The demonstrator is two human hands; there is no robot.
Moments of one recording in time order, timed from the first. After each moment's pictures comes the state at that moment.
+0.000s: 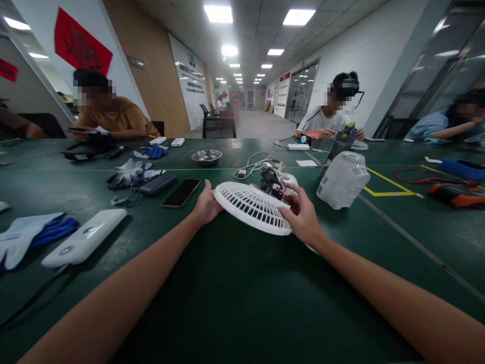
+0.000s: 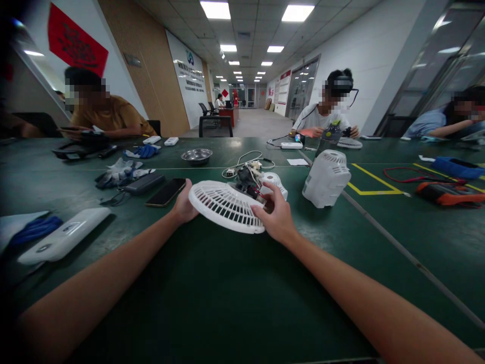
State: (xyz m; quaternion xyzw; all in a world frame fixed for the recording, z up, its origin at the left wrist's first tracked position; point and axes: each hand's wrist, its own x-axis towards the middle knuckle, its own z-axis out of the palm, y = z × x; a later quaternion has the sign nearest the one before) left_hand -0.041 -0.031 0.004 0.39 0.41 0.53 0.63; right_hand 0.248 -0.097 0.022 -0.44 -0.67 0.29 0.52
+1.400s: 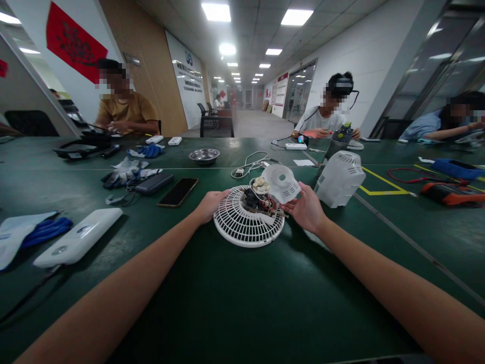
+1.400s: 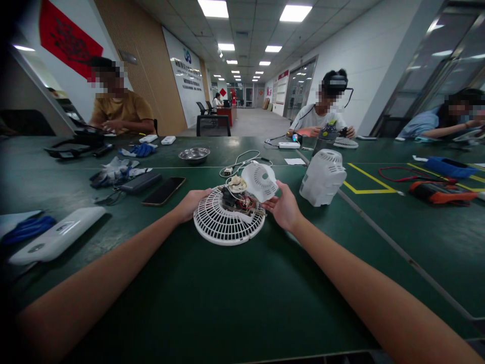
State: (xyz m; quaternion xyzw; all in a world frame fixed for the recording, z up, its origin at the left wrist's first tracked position) left_hand -0.037 -0.021 -0.011 0.44 0.47 0.48 0.60; right_hand 0.269 -0.060 0.025 -0.41 -0.43 0.60 0.53
